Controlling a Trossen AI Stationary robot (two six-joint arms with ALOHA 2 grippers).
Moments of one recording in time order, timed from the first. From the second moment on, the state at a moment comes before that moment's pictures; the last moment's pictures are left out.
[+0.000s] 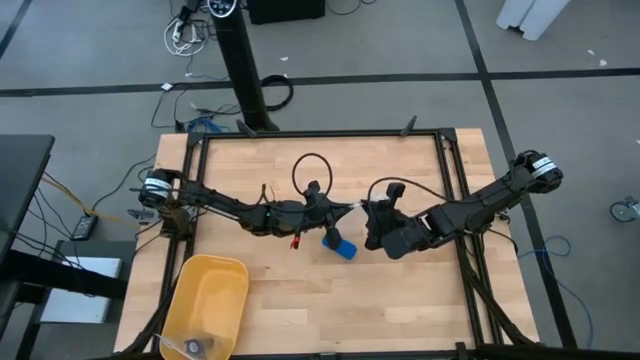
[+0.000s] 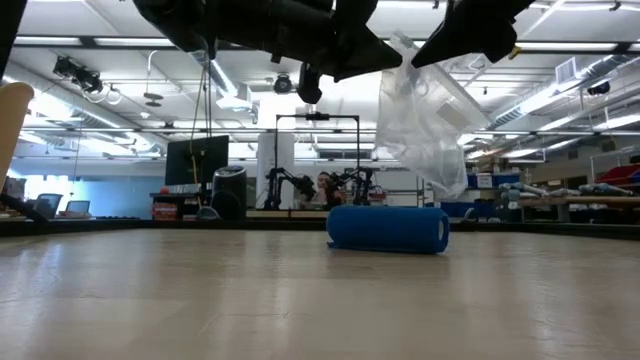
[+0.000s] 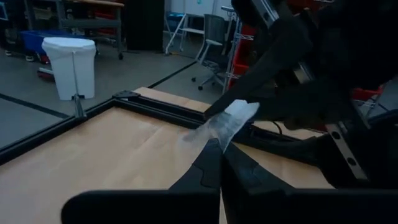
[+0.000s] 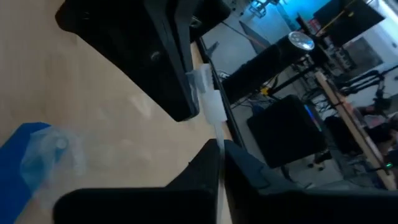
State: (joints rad) left arm -0.13 1.78 1.01 0.72 -0.44 -0.20; right arm 0.43 1.36 0.97 -0.42 1.05 -0.02
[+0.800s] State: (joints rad) left arm -0.17 1.66 1.01 0.48 -0.39 0.15; right arm 0.41 1.35 0.98 -0.37 0.87 -0.11
